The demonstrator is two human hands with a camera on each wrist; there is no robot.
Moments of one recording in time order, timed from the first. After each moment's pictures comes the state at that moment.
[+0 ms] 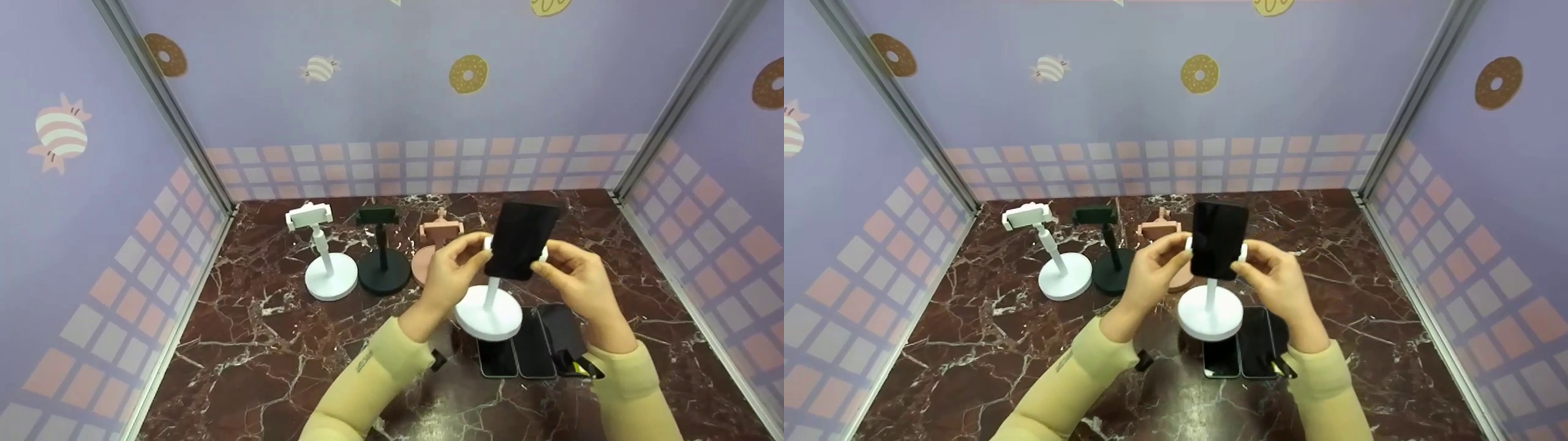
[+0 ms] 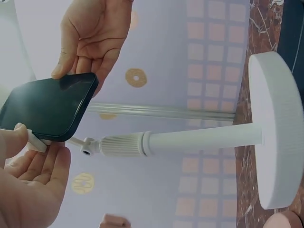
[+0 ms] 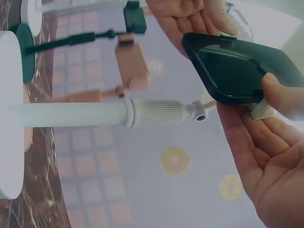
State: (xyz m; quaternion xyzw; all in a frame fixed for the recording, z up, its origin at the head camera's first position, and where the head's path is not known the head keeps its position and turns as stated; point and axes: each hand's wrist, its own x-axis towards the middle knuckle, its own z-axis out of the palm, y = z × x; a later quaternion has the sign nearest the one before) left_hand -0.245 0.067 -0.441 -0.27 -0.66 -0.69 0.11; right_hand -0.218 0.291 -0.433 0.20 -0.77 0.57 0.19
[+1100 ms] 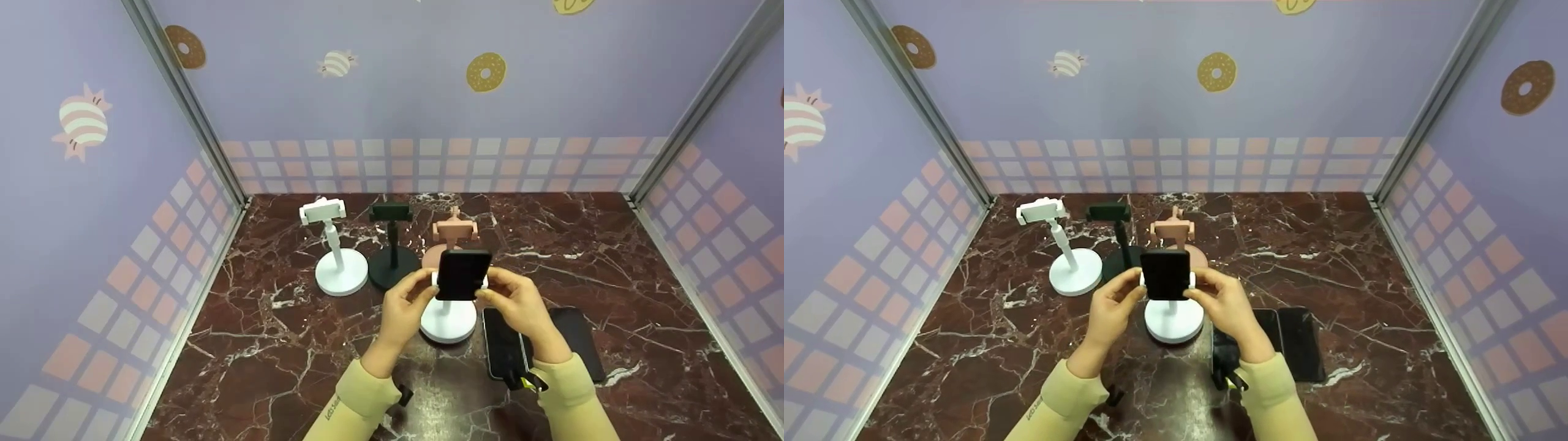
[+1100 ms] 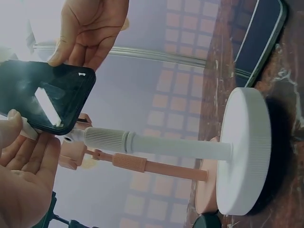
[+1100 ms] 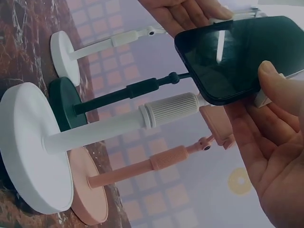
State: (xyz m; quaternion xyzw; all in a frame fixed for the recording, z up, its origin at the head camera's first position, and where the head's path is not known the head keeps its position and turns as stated) left_hand -0.218 -0.014 -0.513 -0.23 -0.66 -0.68 0.21; right_hand -0.229 0.212 -0.497 0.25 -0.75 0.61 0.08
